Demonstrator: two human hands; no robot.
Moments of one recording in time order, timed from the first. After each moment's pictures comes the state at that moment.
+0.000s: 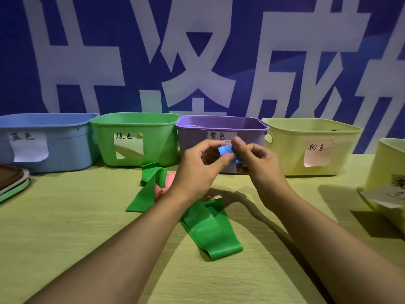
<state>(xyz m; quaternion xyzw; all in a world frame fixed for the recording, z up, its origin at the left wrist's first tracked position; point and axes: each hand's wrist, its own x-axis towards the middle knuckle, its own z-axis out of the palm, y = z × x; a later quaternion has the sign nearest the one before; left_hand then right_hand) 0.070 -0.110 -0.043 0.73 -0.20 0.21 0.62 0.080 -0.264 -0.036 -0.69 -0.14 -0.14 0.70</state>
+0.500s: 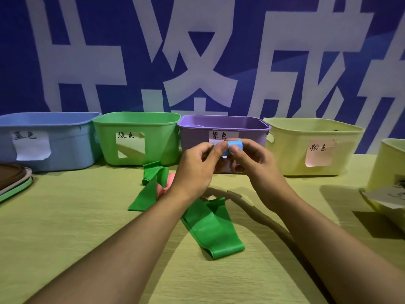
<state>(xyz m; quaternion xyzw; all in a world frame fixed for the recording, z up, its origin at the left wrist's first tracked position) 0.072 -0.107 -0.042 0.74 -0.18 0.22 0.61 0.078 -0.266 -0.041 -0.68 -0.24 -0.12 0.68</state>
